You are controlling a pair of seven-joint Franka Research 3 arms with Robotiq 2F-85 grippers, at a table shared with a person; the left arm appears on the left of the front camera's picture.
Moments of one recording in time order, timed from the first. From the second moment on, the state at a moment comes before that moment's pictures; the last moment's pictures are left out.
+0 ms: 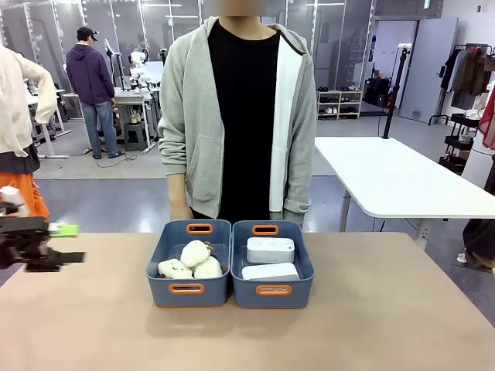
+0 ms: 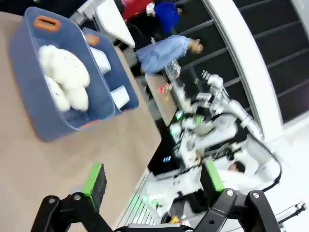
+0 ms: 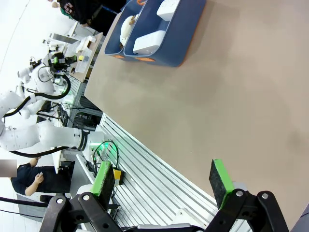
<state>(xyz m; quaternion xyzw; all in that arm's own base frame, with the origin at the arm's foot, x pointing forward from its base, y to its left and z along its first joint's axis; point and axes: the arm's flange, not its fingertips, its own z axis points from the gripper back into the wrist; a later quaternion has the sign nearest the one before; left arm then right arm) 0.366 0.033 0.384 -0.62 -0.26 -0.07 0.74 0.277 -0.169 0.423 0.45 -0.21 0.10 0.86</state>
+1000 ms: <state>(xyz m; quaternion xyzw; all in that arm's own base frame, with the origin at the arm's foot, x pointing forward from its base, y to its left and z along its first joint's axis) 0.343 0.127 0.354 -0.64 -0.32 0.03 0.70 0.277 -0.169 0.423 0.45 -0.21 0.10 0.86</state>
